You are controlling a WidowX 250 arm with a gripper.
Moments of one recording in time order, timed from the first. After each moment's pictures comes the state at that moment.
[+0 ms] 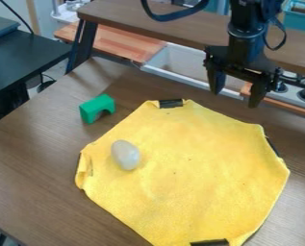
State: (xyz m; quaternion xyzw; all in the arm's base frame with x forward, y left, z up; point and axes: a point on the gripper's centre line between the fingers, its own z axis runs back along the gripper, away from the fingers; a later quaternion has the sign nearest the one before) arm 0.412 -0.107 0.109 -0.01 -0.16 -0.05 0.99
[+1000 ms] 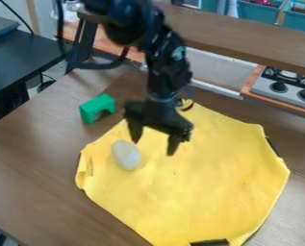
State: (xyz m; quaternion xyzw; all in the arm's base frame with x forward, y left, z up) arm 0.341 -0.011 0.026 0.06 -0.11 0.08 0.99
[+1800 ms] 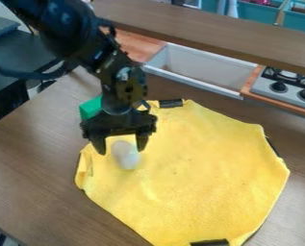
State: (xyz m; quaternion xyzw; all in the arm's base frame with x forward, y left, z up) arm 0.314 0.030 0.030 0.03 -0.19 0.33 0.92
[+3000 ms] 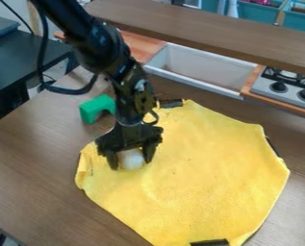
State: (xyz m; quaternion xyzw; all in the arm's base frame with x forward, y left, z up) arm 0.334 0.027 -0.020 0.02 -0.12 0.39 0.91
